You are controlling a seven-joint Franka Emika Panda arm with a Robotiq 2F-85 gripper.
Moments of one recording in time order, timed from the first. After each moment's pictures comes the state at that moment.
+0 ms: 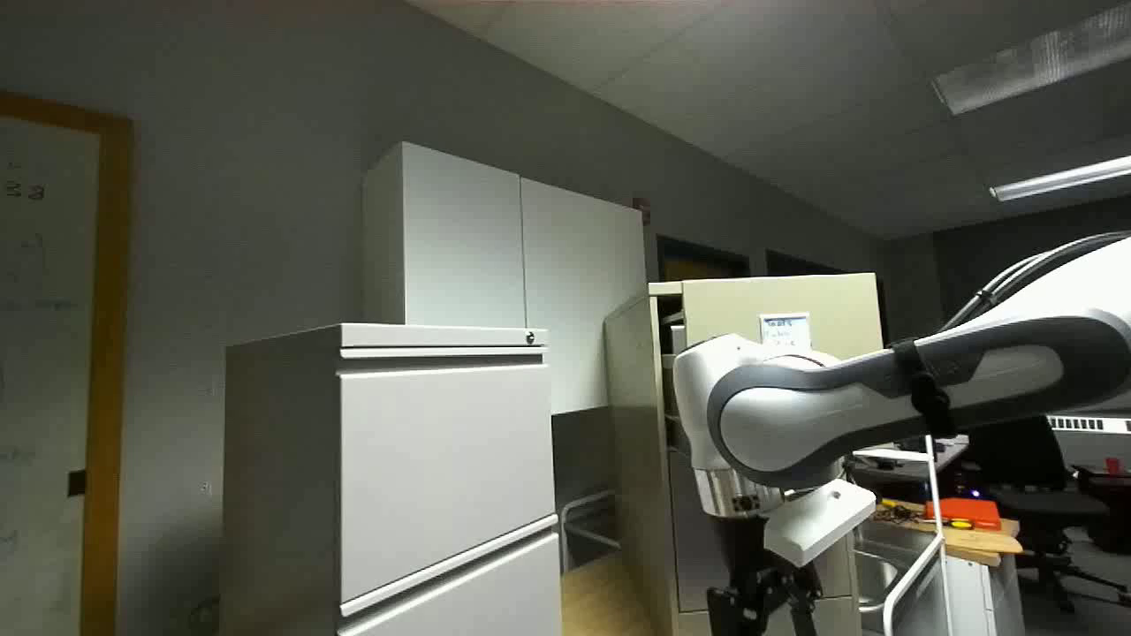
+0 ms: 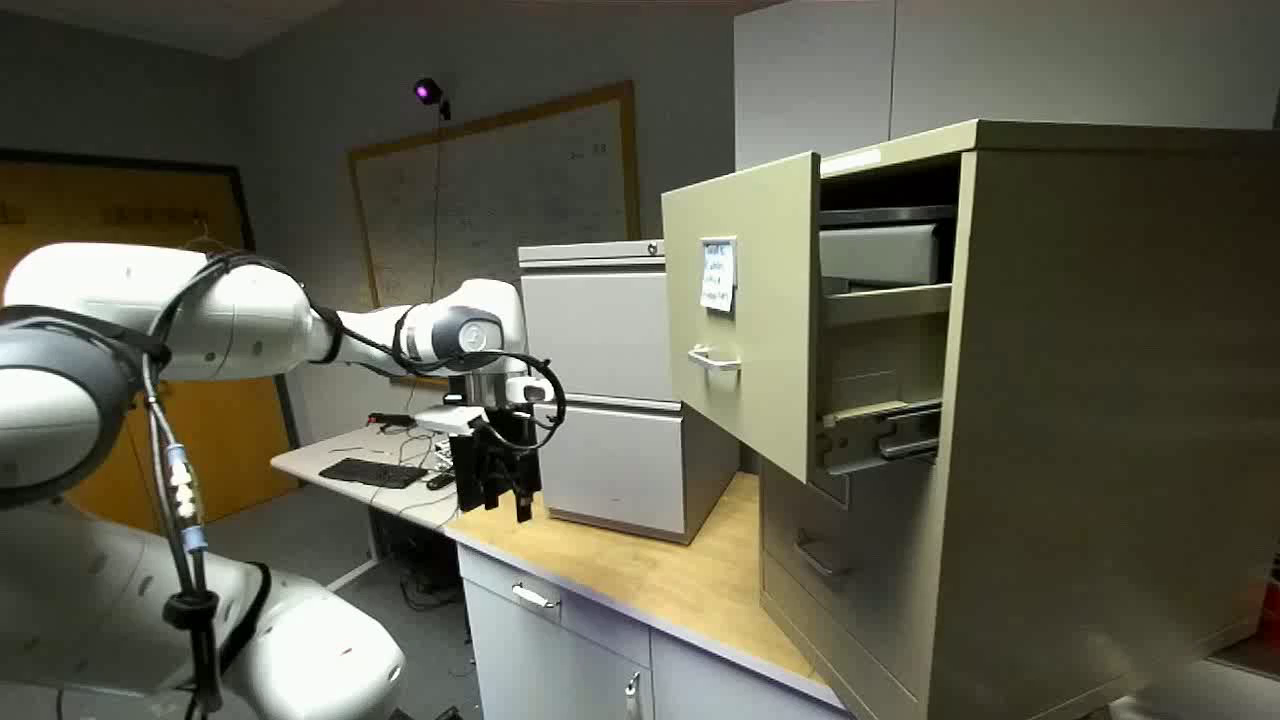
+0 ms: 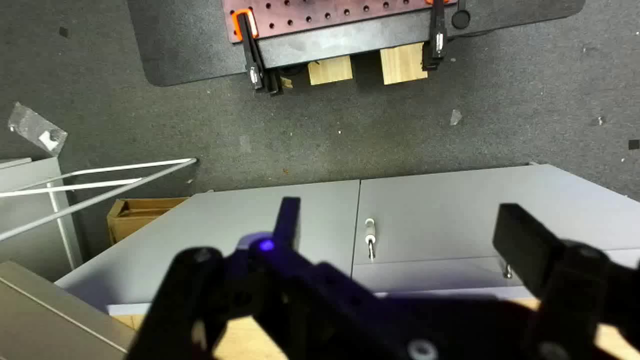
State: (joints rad) arm -0.01 -0.72 0.12 -2.53 -0.02 1.68 0.26
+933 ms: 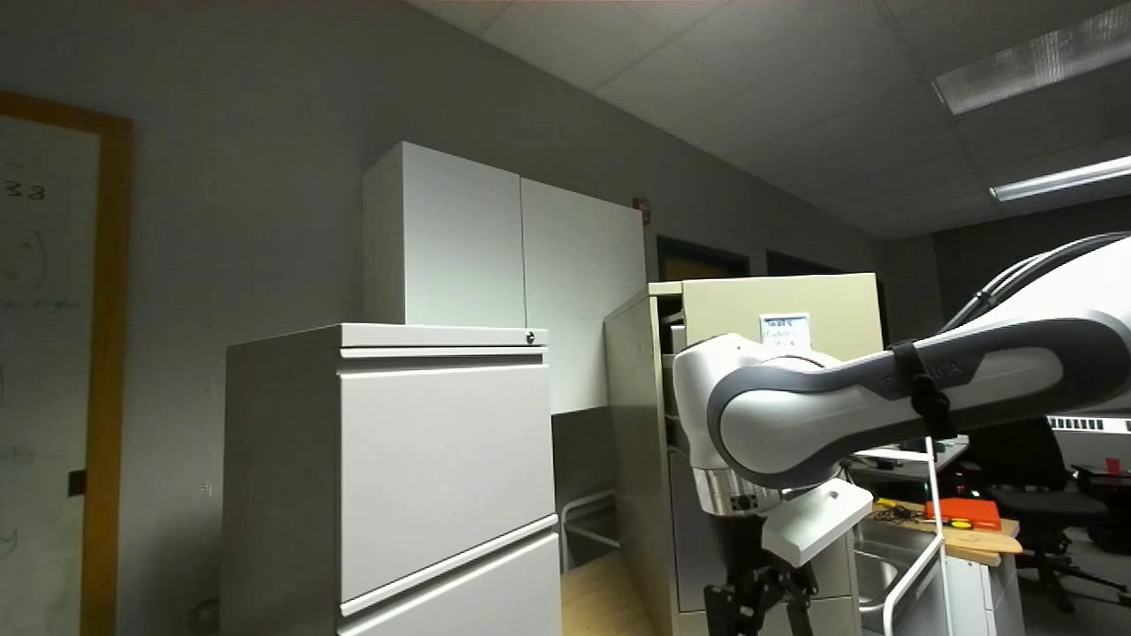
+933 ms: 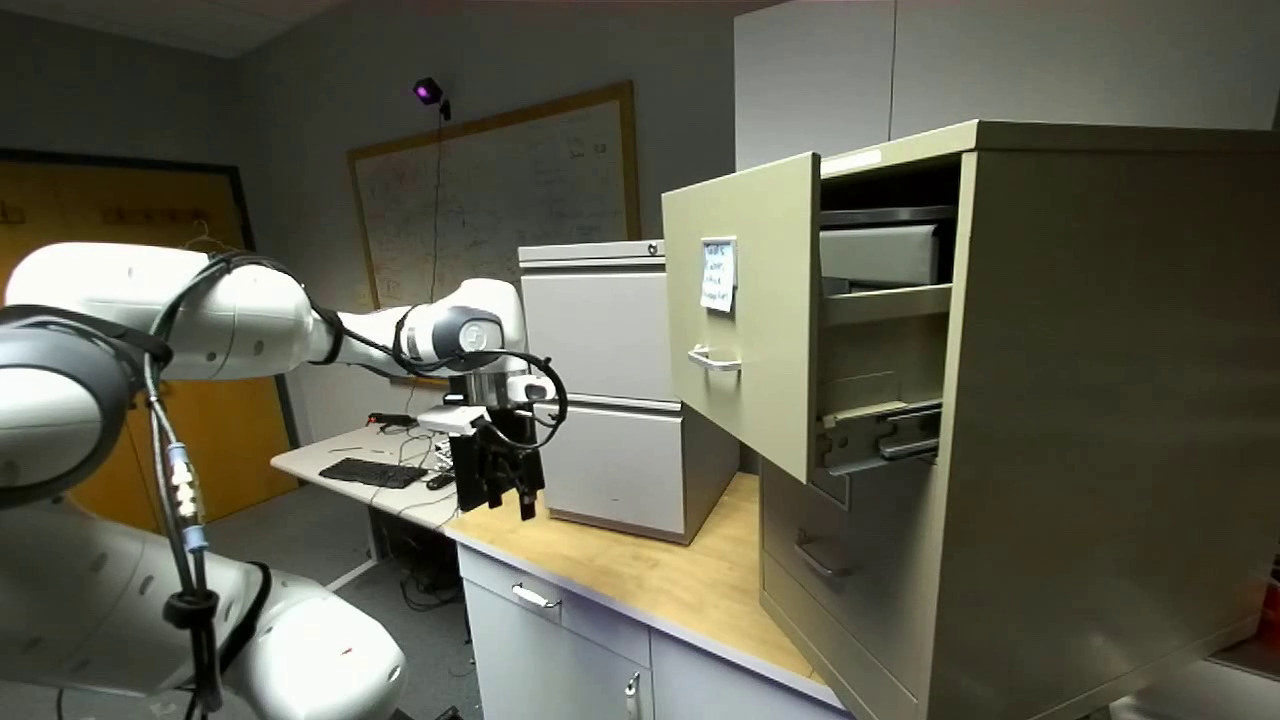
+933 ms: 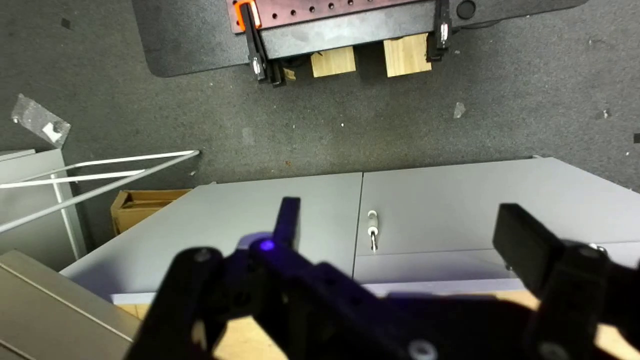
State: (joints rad) arm -0.01 -0.72 0.12 -2.53 -0.03 1.70 0.26
